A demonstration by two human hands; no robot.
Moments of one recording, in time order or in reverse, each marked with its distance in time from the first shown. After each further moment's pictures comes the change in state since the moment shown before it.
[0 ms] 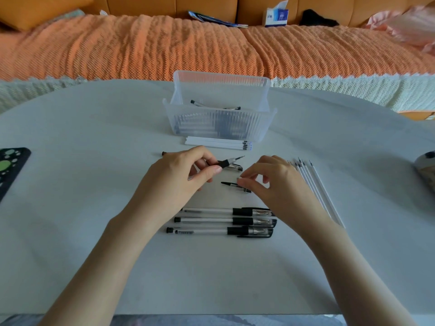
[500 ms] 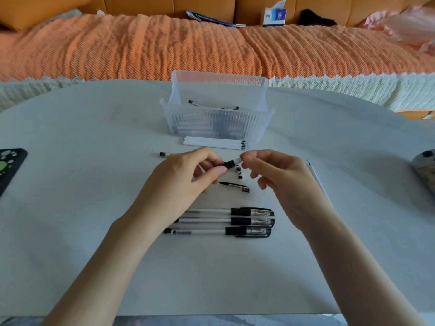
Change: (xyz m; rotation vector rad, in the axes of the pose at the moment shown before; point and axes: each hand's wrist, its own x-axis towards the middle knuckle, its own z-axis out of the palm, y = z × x) left_hand 0.000 0.006 0.006 -0.069 -0.010 0.031; right_hand 0.001 -0.012 -0.014 0.968 0.020 0.389
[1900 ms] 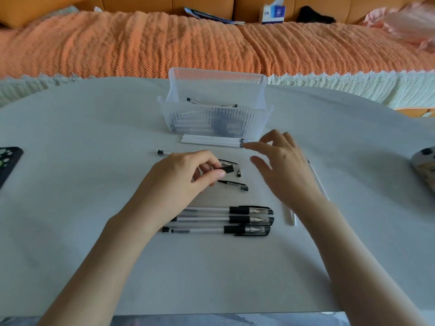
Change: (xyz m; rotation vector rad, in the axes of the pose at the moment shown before) left_hand 0.000 0.001 -0.002 0.095 -0.066 -0.013; right_hand 0.033 0.019 -0.014 -1.168 0.172 -0.531
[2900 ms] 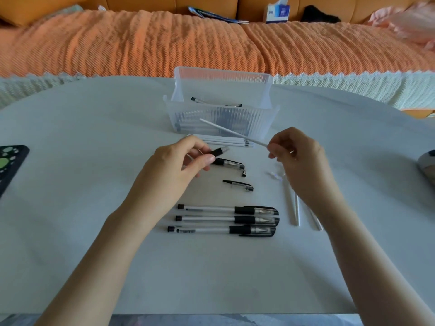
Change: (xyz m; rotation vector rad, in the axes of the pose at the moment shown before) left_hand 0.004 -0.012 -0.007 -0.136 0.134 -0.064; right_hand 0.001 0.000 -0.016 0.546 0.060 0.233
